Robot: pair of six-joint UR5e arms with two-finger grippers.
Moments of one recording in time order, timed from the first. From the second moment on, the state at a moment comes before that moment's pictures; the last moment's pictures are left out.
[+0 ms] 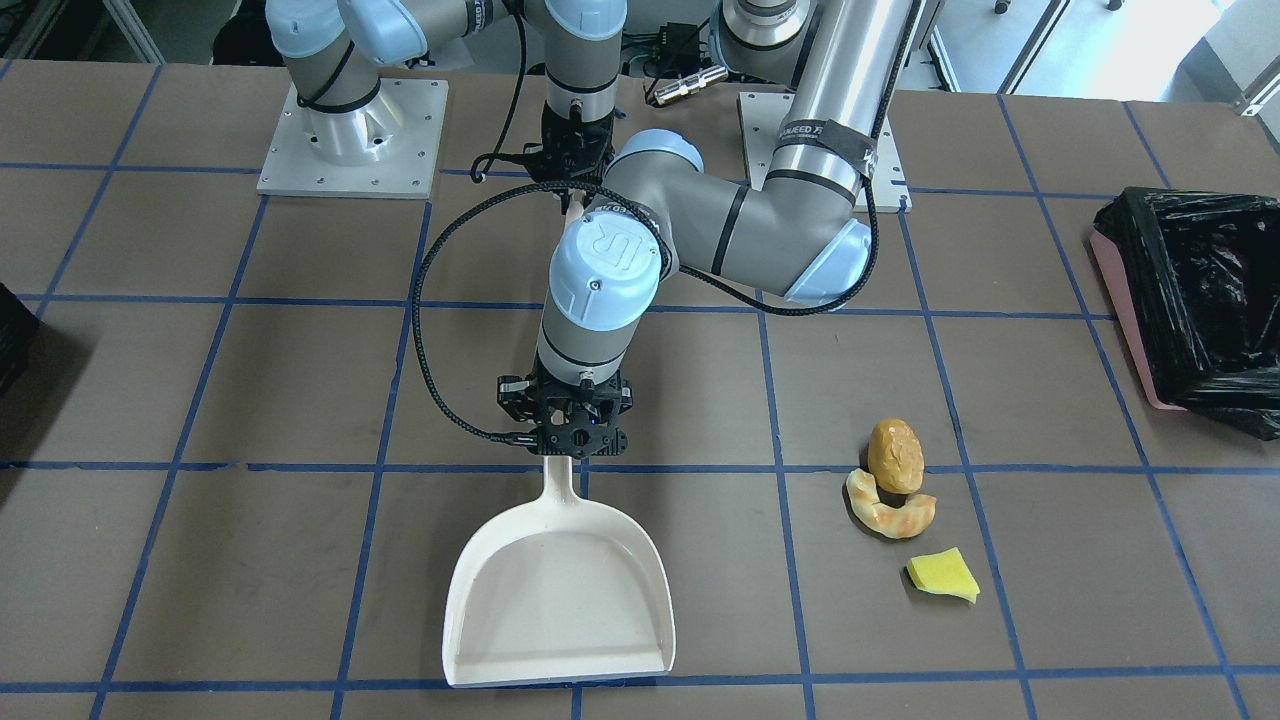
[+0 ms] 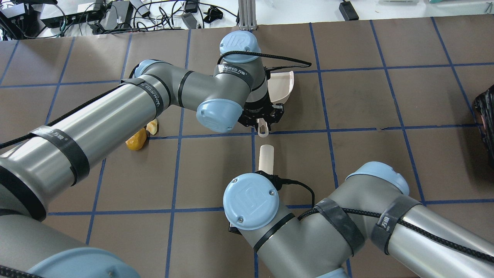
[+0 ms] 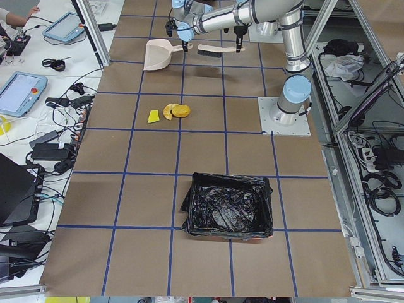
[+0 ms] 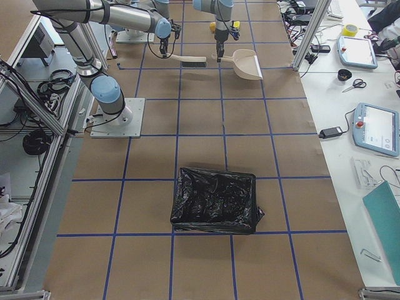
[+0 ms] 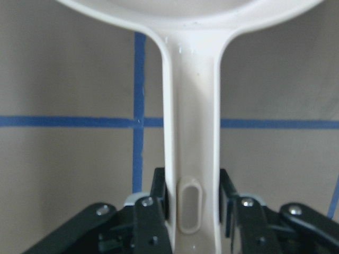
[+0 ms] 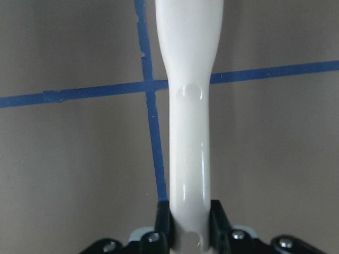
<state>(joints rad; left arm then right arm) -1.93 -2.05 -1.56 -1.06 1.41 -0.43 2.24 -1.60 2.16 -2.06 -1.58 0.78</state>
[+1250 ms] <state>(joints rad) -1.10 -1.87 -1.45 -1.52 1.57 1.06 2.24 -1.34 1.86 -2.07 -1.57 0.82</state>
